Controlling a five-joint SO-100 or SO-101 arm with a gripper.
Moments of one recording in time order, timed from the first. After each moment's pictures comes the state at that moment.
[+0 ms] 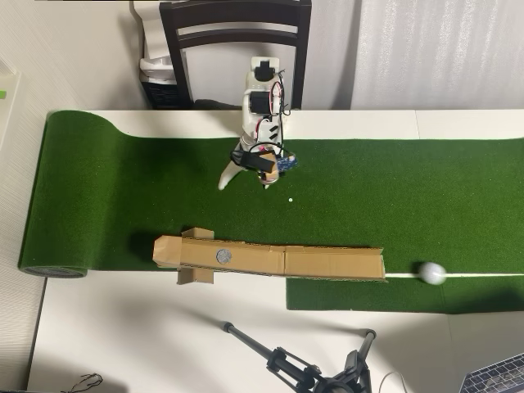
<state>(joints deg) 1.3 112.9 76.0 95.0 75.3</state>
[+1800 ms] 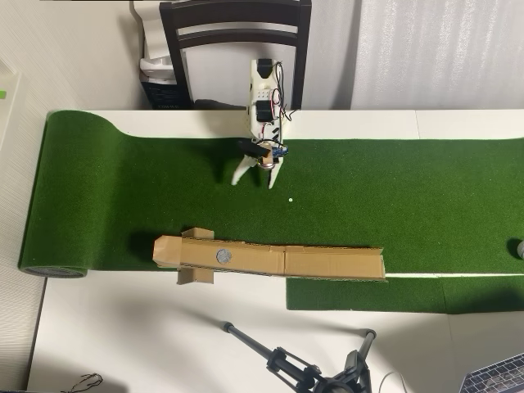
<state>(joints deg) -3.1 190.4 178.9 58.6 87.7</state>
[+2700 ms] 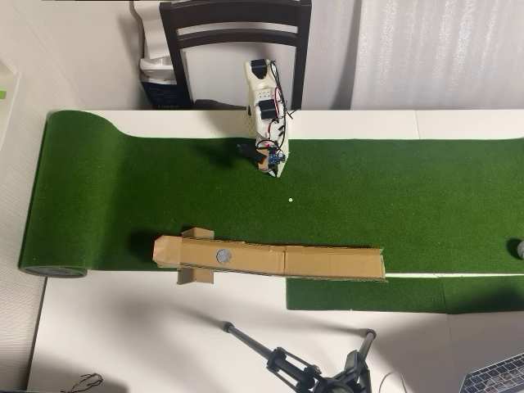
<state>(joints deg) -10.1 191.3 178.9 71.6 108.6</state>
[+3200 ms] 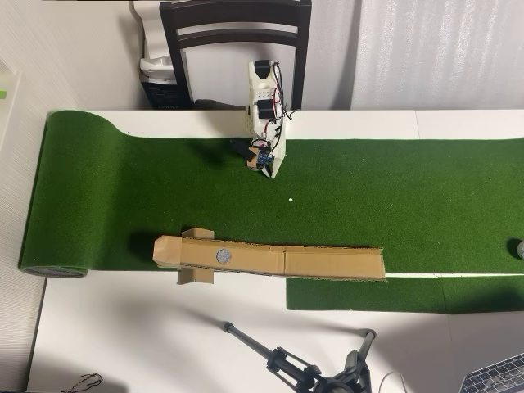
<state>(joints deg) -5.4 191.5 178.9 71.6 110.3</state>
